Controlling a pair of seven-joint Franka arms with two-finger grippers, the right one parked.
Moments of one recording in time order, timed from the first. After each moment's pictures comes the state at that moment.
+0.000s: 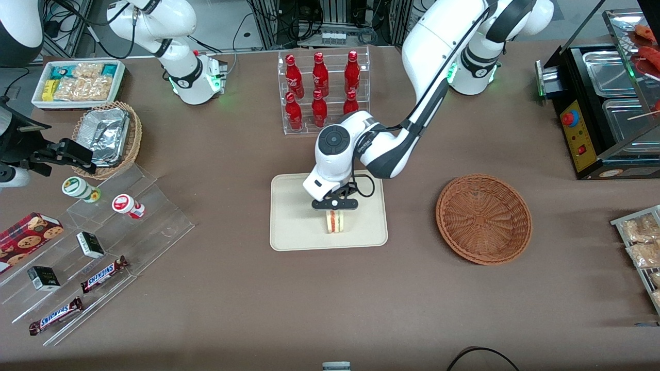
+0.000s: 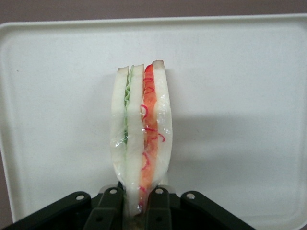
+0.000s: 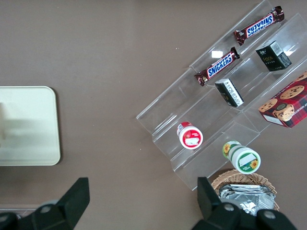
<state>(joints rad) -0.69 0.72 -0.16 -1.51 0.11 2.25 -0.87</state>
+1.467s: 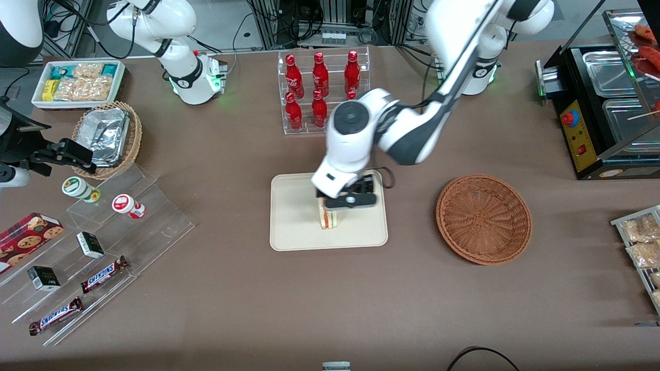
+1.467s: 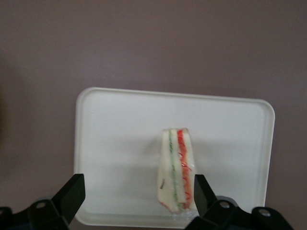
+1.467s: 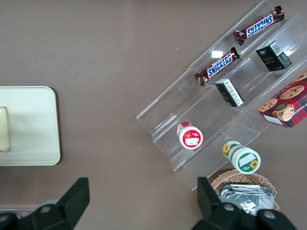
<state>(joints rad) -0.59 0.50 -0.13 -1.47 0.11 2.06 -0.90</state>
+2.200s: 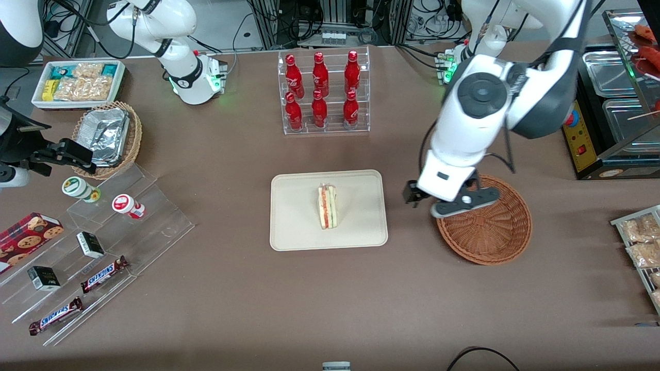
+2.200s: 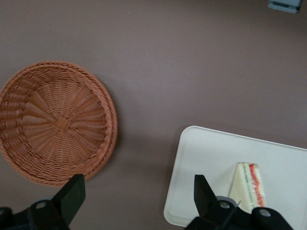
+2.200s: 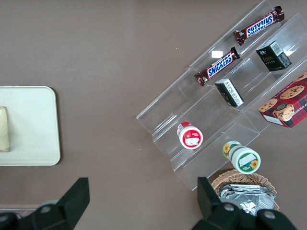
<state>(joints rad) -0.34 0.25 -0.13 -1.59 0.11 1.89 -0.74</state>
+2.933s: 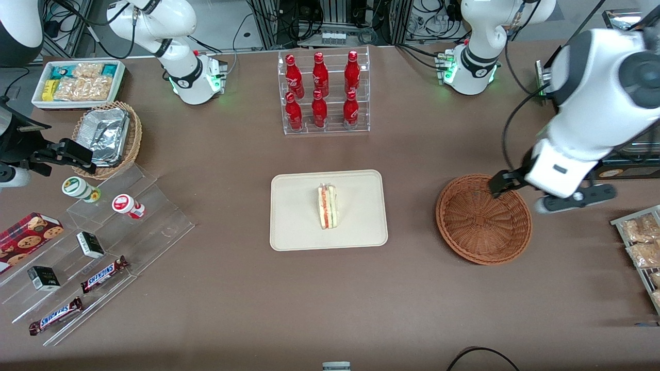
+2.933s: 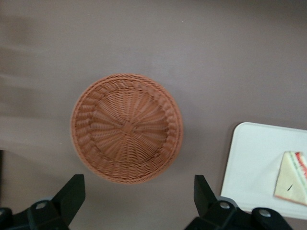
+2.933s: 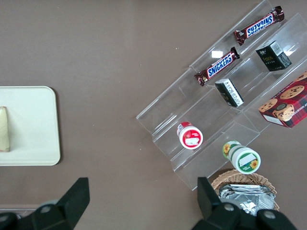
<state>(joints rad) -0.07 0.12 -0.12 -1.59 0.04 1.72 -0.37</state>
